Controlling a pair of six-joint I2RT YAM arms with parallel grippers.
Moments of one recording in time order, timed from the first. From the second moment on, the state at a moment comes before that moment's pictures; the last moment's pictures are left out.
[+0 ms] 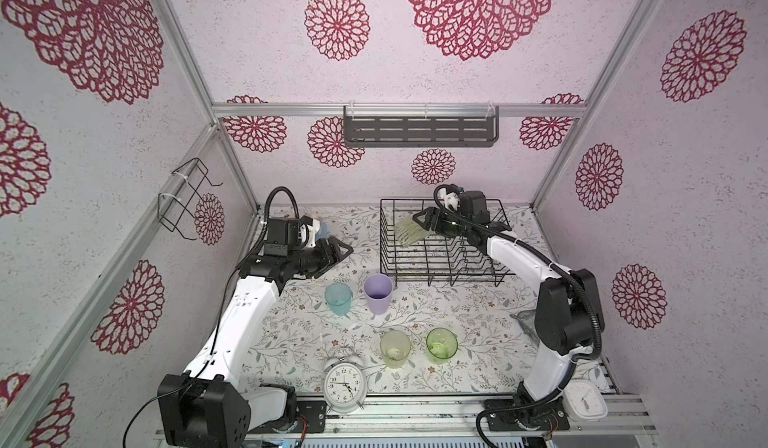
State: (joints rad) left arm -0.12 1.26 1.12 -0.64 0.58 -0.62; right arm 0.36 1.83 1.51 -0.22 -0.38 0.54
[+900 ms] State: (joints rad) left arm -0.12 1.11 0.98 -0.97 0.27 -0.51; right arm 0.37 2.30 2.22 -0.79 0.15 0.14
